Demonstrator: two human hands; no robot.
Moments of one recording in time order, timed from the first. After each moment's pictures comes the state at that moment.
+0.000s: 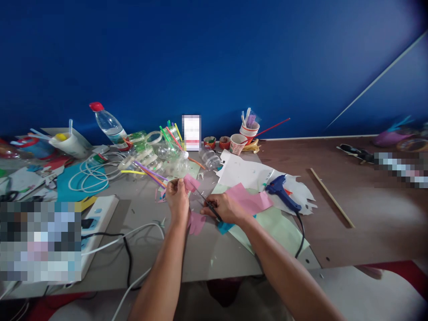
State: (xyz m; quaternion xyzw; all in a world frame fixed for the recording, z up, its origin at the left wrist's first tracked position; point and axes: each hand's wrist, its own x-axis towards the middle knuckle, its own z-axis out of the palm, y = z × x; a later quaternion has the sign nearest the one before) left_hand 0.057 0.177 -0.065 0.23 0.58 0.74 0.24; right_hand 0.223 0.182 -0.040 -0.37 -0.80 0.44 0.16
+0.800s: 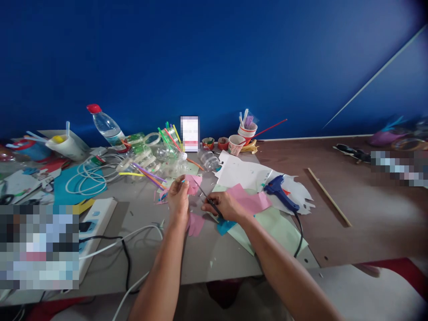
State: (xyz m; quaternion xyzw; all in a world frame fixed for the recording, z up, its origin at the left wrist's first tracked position) left_hand 0.065 0.173 -0.058 0.20 0.50 0.75 0.38; right_hand 0.225 0.189 -0.044 -0.38 -0.76 0.50 0.19
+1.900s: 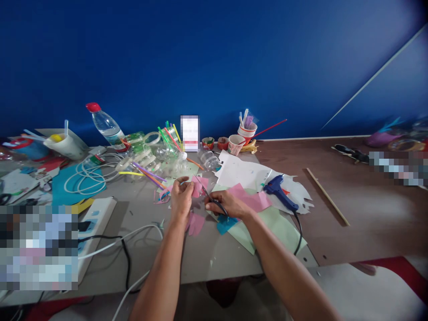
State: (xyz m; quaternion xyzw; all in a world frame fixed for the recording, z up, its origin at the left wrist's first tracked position) left_hand 0.067 0.169 -0.056 0.25 0.53 0.71 0.38; right_hand 0.234 0.195 -0.026 -0.34 -0.72 0.59 0.14
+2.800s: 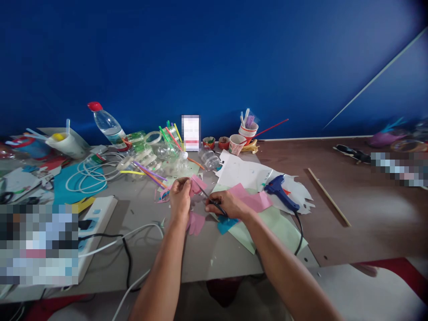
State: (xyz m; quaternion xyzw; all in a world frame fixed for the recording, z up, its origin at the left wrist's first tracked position) left_hand 0.062 0.173 -0.063 0.26 0.54 0.72 0.34; right_hand 0.231 0.194 -0.034 -0.35 -0.74 0.56 0.14
